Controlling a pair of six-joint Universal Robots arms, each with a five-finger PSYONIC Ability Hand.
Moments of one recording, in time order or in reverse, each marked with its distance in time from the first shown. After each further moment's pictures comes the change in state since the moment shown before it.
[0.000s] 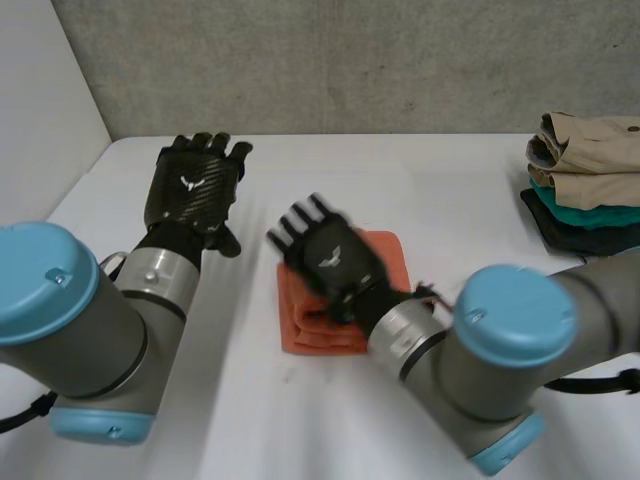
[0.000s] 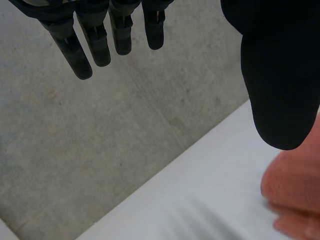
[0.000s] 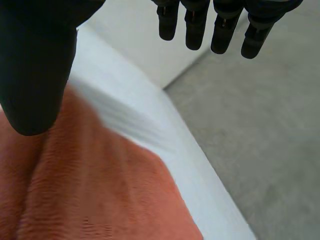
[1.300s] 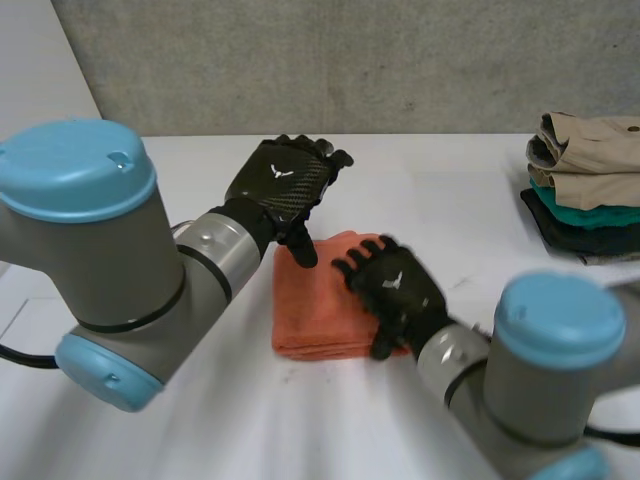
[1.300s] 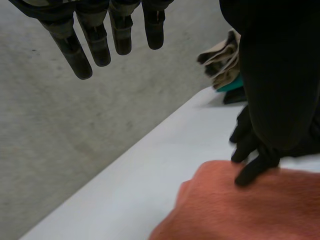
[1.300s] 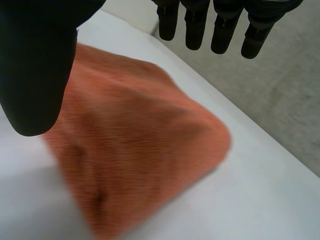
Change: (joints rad) left arm -0.085 -0.113 0.367 -0.450 0.256 -0.086; right arm -0.036 -0.060 0.169 0.104 0.133 0.111; left_hand 0.000 0.000 0.000 0.000 0.000; right_hand 0.000 0.000 0.000 0.000 -0.001
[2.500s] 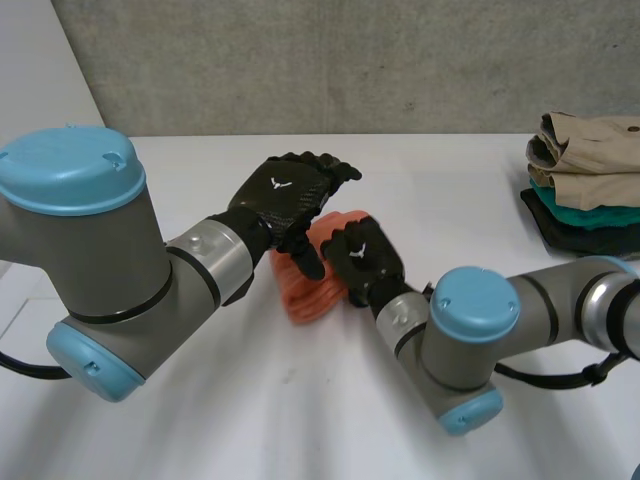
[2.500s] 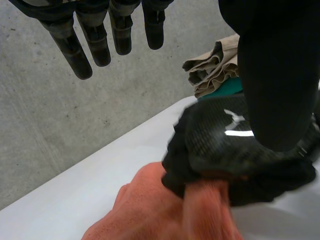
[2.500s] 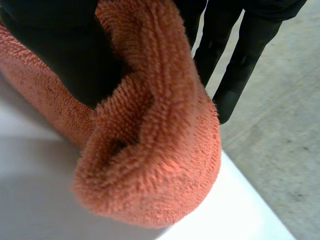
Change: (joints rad) left arm 0.044 -0.016 -0.021 0.001 0.106 -0.113; right arm 0.001 0.350 -0.343 -0.196 0.001 -0.132; left_hand 0.000 0.000 0.000 0.000 0.000; right_hand 0.784 0.929 0.936 0.971 0.870
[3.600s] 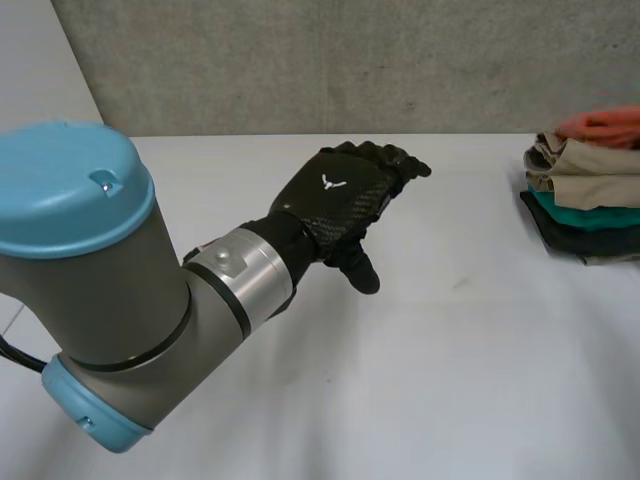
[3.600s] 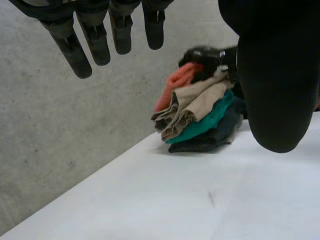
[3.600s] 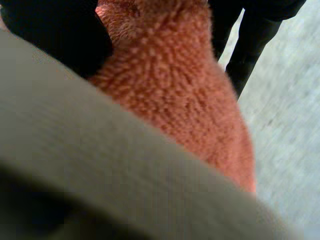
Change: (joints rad) left arm -0.135 0.076 -0.002 0.008 0.014 -0.038; right arm -0.956 0.137 -0.491 -0.097 -0.539 0.571; left_hand 0.000 -0.008 -0.010 -0.012 -0.002; right_hand 0.000 0.010 0.032 0.015 0.025
